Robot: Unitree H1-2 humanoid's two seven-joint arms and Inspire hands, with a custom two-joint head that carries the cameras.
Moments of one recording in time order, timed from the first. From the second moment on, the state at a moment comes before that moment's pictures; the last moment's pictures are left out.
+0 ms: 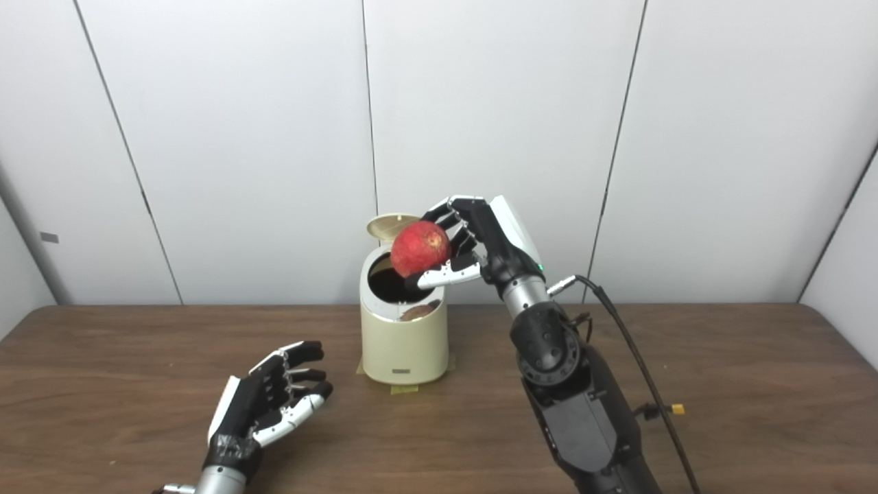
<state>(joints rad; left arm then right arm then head) -0.21 0.07 0.00 0.17 0.05 -0.13 -0.04 -0.72 -0.11 0.15 0.22 -0.42 0.18 -0.02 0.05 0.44</state>
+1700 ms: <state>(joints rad) -0.21 0.05 0.00 0.17 0.05 -0.13 -0.03 -0.74 -0.09 0.20 0.30 -0.45 0.13 -0.02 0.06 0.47</state>
